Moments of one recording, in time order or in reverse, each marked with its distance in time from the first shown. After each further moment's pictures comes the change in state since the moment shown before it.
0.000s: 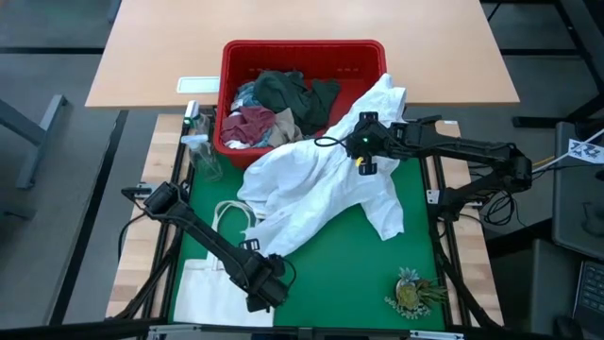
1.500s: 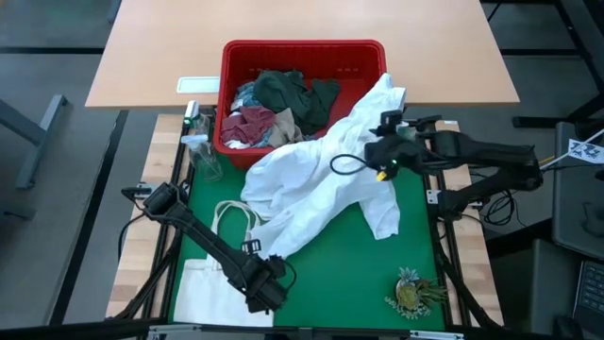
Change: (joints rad) left arm -0.017 0.000 0.001 0.024 -0.062 -0.002; right arm 0.302 -0.090 0.261 -0.369 0.341 0.123
